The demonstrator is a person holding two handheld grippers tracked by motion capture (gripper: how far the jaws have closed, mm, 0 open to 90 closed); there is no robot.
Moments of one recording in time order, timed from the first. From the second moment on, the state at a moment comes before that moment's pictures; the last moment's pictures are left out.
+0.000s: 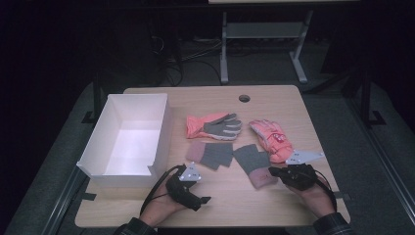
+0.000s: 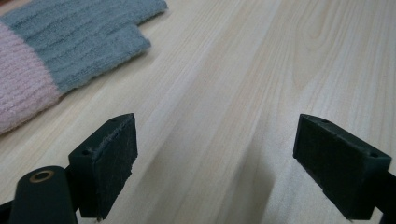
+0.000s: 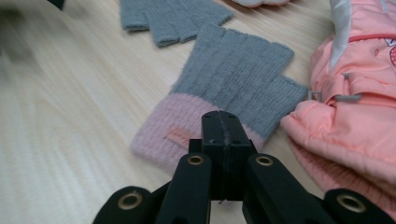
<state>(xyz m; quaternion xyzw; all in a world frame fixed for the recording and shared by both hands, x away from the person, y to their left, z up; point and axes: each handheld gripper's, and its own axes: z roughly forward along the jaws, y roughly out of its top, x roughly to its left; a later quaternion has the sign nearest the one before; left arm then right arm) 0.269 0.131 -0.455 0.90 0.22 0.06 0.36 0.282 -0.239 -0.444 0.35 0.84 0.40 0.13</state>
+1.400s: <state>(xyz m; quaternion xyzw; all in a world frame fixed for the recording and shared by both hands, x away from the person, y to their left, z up) 0.276 0.134 -0.455 0.90 0.23 0.04 0.36 0.274 -0.191 -0.454 0.29 0.88 0.36 0.05</state>
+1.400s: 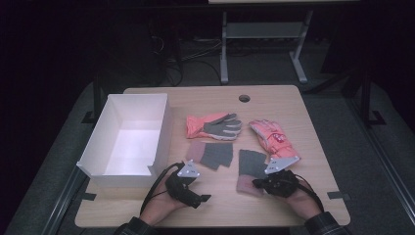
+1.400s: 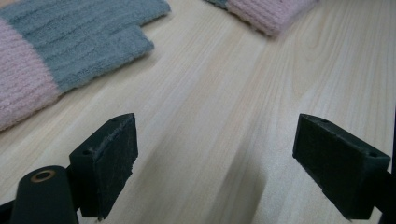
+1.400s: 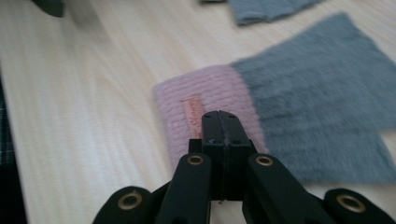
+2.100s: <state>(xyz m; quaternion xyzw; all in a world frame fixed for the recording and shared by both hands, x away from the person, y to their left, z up) 0.277 0.135 -0.455 0.90 0.23 0.04 0.36 0.259 -0.153 -0.450 0.23 0.89 0.39 0.02</state>
